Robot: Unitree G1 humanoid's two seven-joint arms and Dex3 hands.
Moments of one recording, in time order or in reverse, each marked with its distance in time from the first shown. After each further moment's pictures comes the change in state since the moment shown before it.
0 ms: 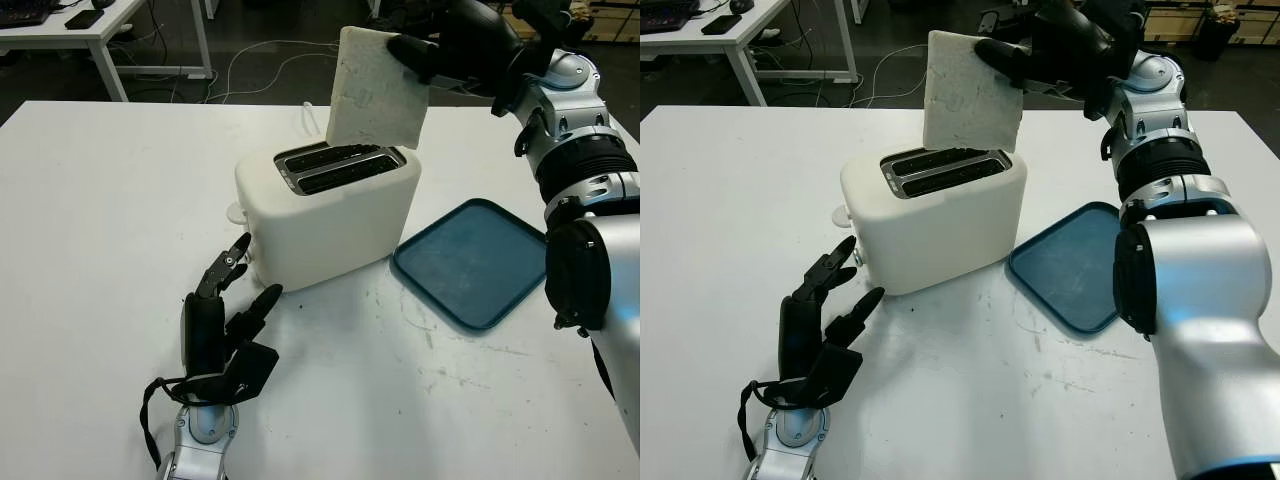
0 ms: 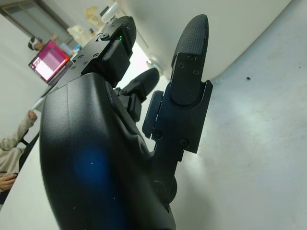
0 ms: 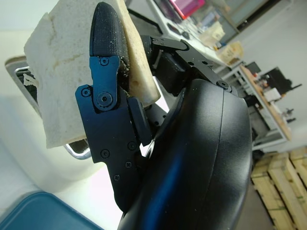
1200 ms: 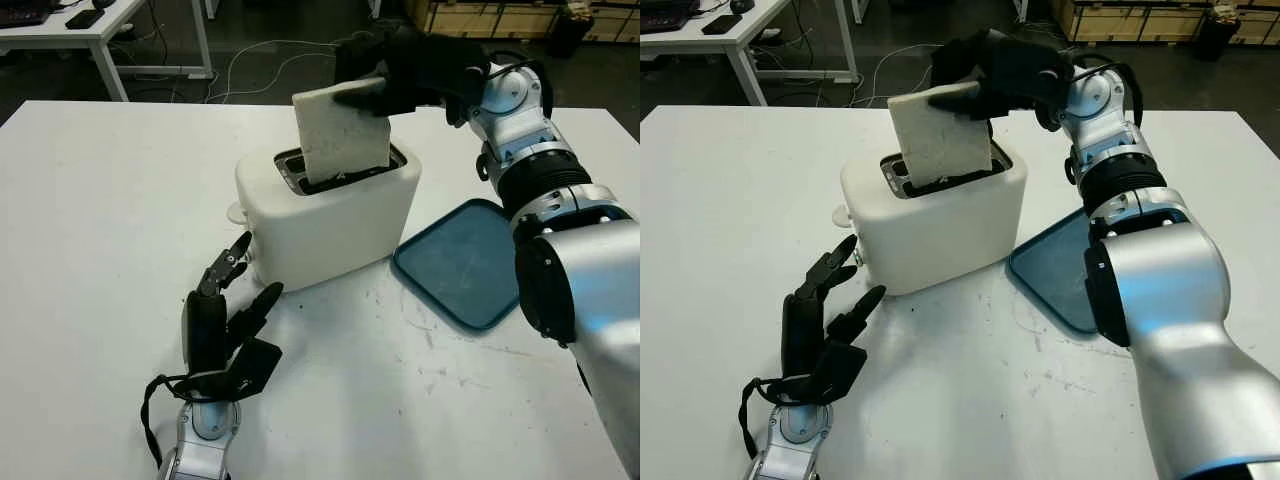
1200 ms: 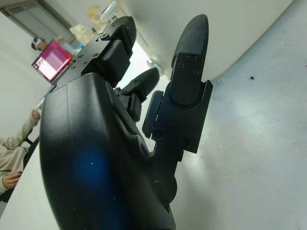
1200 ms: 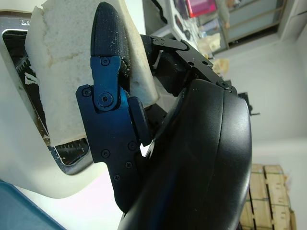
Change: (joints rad) left arm -0.013 -0.001 -0.002 0.018 0.020 0.006 0.025; right arm 0.032 0.075 0.130 -0.020 -0.225 -0.255 -0.136
